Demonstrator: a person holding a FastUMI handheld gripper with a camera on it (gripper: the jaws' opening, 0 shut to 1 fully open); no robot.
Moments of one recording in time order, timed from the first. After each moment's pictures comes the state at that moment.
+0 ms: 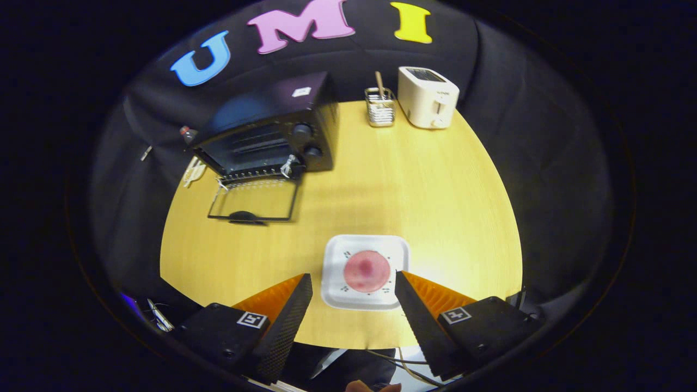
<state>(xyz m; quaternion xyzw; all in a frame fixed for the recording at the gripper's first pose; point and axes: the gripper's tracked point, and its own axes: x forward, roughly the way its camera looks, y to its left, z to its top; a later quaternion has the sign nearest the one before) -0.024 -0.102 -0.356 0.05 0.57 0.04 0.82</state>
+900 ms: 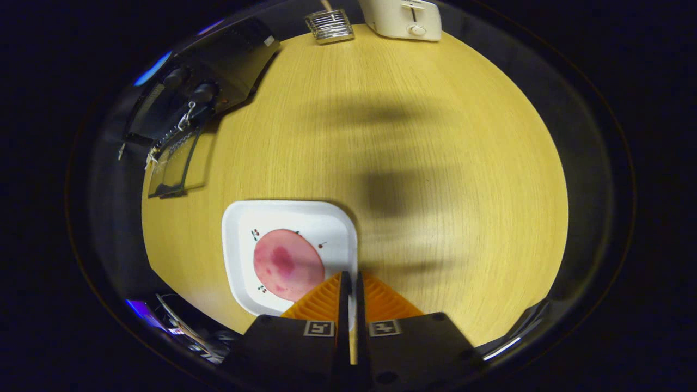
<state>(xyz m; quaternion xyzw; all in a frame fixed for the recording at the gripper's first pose) -0.027 -0.153 -0.498 0.08 0.68 0.08 0.73</state>
